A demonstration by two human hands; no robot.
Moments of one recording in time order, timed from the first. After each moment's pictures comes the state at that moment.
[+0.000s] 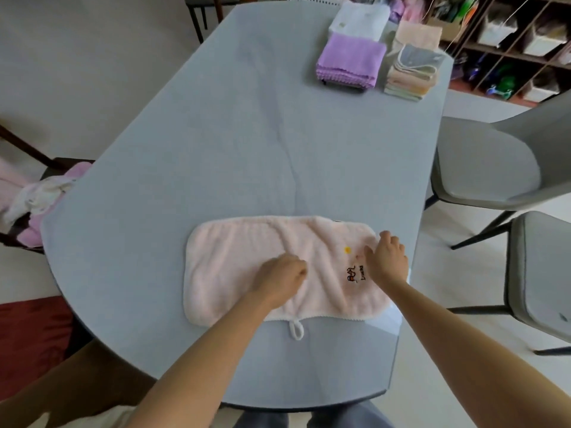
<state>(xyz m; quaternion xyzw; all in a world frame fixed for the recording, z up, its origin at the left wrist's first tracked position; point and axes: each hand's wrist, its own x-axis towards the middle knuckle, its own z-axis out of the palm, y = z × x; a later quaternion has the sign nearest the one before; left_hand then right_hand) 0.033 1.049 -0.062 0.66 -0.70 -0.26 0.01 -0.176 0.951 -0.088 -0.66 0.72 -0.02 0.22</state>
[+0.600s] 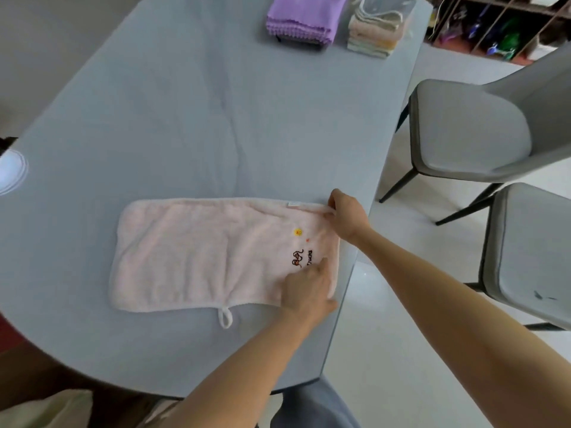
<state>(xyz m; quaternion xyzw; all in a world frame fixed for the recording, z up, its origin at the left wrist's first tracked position) -0.161 1.024 -0.086 0.71 -0.66 -0.23 -0.09 -0.225 0.865 -0.119 -0.76 0.57 -0.01 0.31</state>
